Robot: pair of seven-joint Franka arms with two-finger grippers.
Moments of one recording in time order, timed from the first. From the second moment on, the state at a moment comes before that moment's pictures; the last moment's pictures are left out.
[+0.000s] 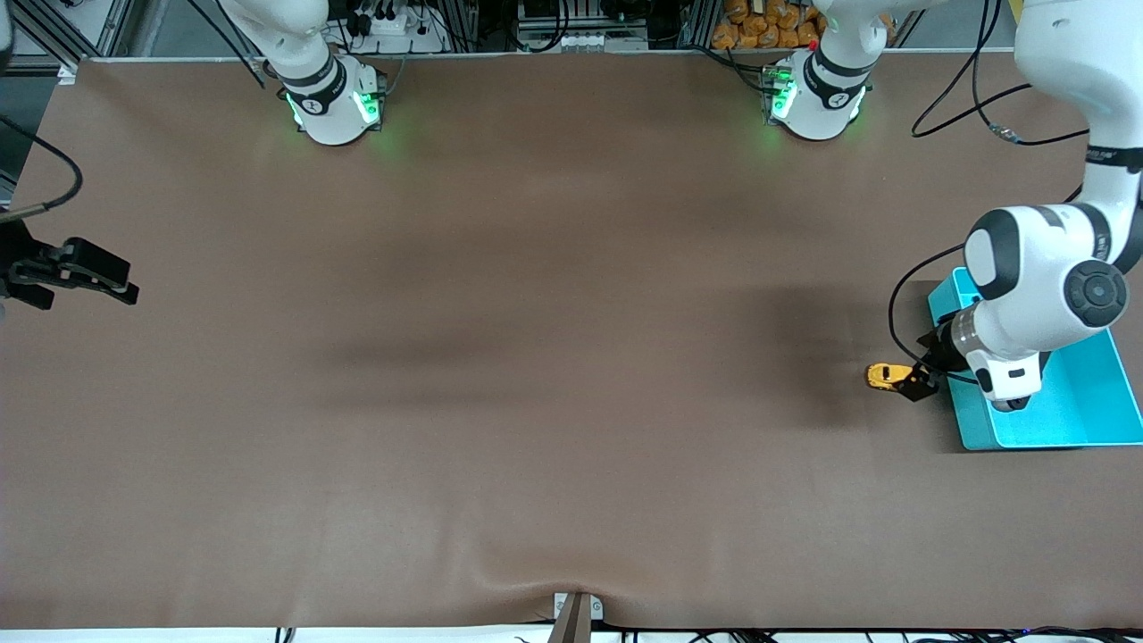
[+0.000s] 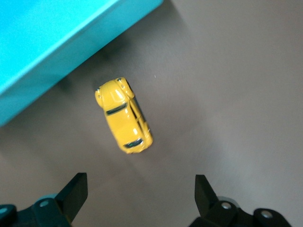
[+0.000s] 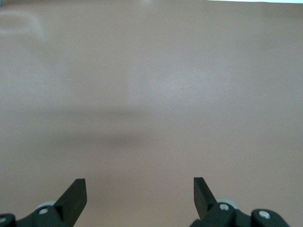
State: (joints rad) left arm 0.09 0.39 -0.05 -1.94 -0.01 2.33 -1.03; right arm -0.44 0.28 0.58 -1.22 -0.18 1.48 0.06
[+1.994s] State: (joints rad) left arm 0.13 0.46 -0.08 -2.01 -0.01 2.53 -1.26; right arm 0.01 0.03 0.00 -1.42 -0.07 1.46 0.03
